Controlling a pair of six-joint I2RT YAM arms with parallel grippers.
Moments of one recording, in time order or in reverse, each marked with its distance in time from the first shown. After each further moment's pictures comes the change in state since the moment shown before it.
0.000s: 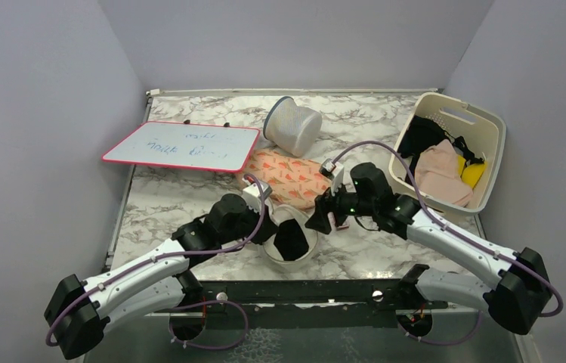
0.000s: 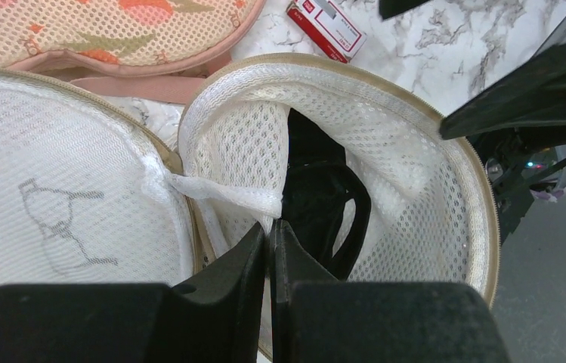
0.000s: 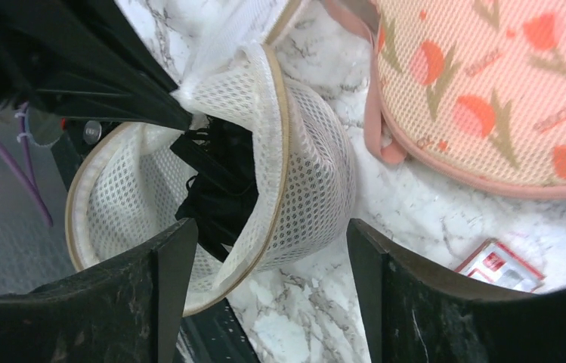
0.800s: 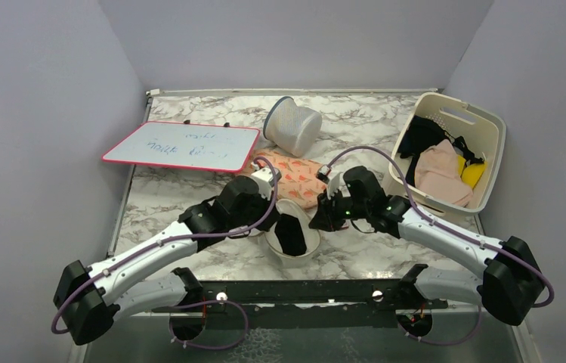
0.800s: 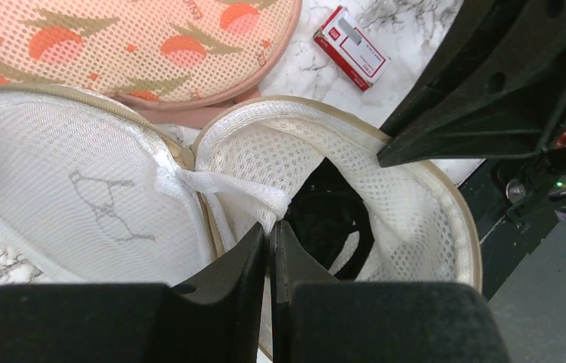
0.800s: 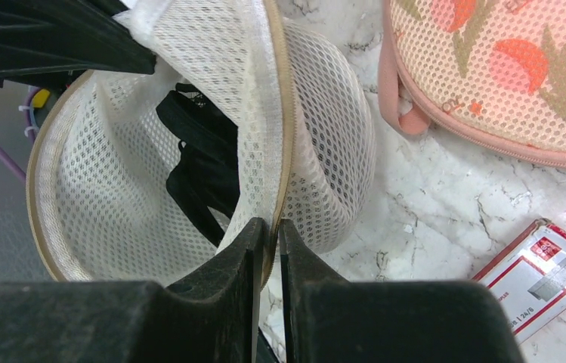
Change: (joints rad) left arm 0.001 0.200 0.271 -0.220 -0.071 0.055; right arm 0.000 0.055 -0.043 0.032 -0.032 0.042
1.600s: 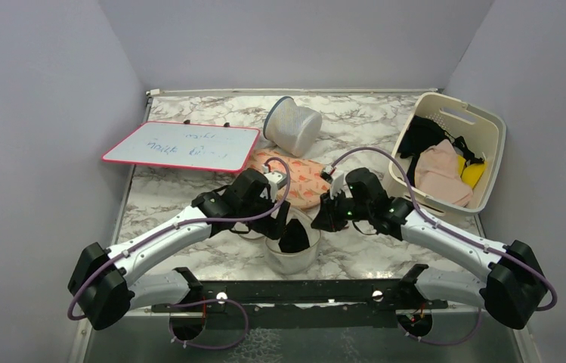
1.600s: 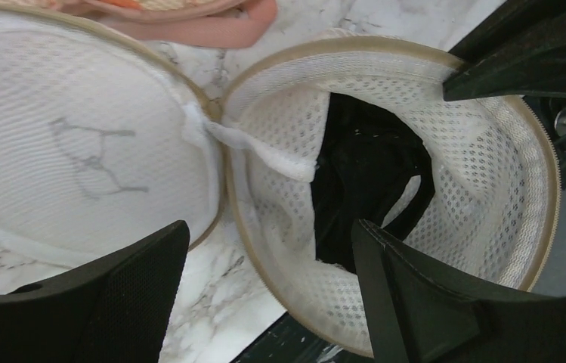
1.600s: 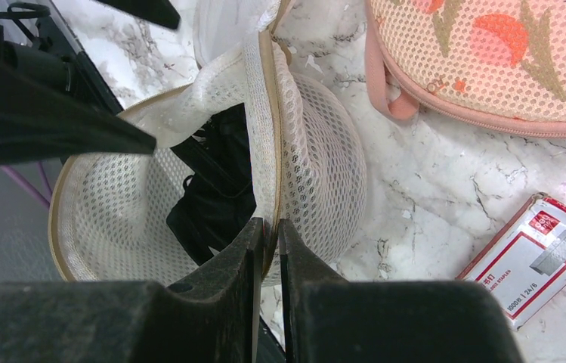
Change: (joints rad) left arm 0.070 0.099 0.080 -0.198 0.116 0.082; right arm 0.000 -0.036 -0.016 -0.013 0.044 0.063
